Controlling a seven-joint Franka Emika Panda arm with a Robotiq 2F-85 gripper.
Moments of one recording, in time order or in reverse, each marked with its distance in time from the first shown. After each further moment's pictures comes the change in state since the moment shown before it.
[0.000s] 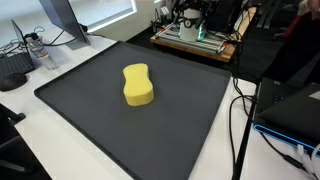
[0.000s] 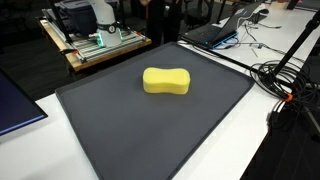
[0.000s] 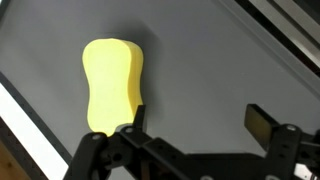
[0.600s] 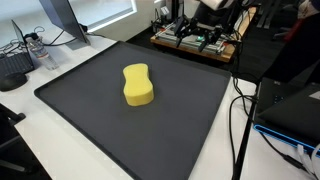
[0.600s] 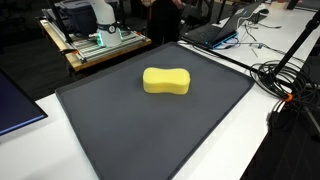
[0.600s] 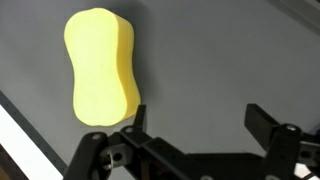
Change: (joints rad) arm 0.003 0.367 0.024 0.293 -0.090 -0.058 0.182
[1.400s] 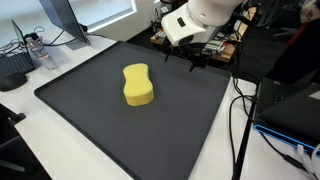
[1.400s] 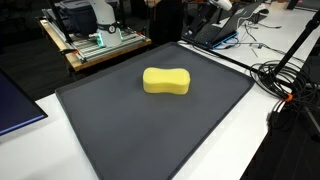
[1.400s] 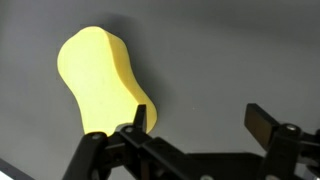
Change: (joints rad) arm 0.042 0.367 -0.108 0.476 0.088 -0.293 0.217
